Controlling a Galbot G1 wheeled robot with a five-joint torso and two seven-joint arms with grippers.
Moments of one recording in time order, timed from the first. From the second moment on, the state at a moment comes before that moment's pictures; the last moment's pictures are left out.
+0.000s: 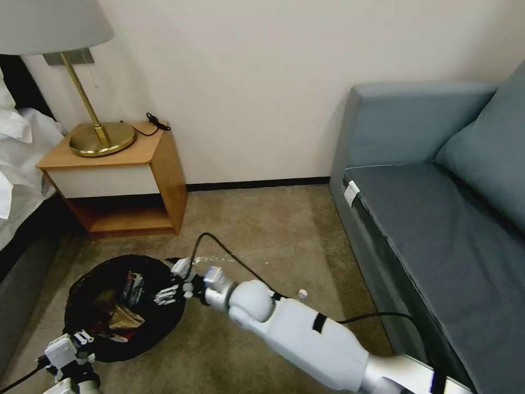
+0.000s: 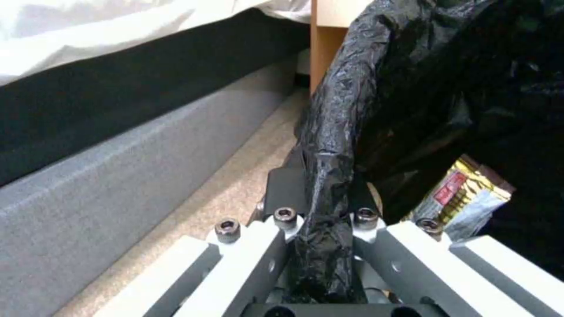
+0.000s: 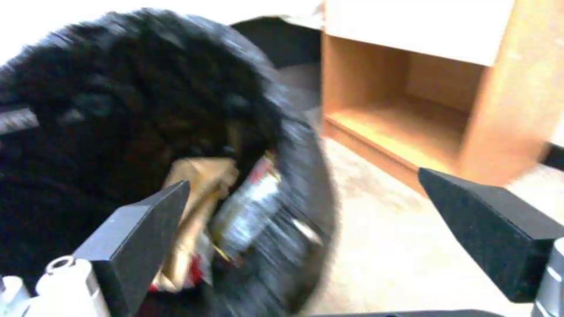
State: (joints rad) left arm 1.77 -1.61 -0.90 -1.97 -0.22 -0.13 -0.30; right arm -0.67 1.37 -0.52 1.42 0.41 -0.09 -0.20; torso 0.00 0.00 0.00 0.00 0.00
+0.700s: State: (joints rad) left arm 1.77 -1.61 -0.90 -1.94 -0.24 -0.14 -0.30; right arm -0.79 1.04 -0.38 1.56 0.63 -0.37 0.07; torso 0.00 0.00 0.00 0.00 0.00
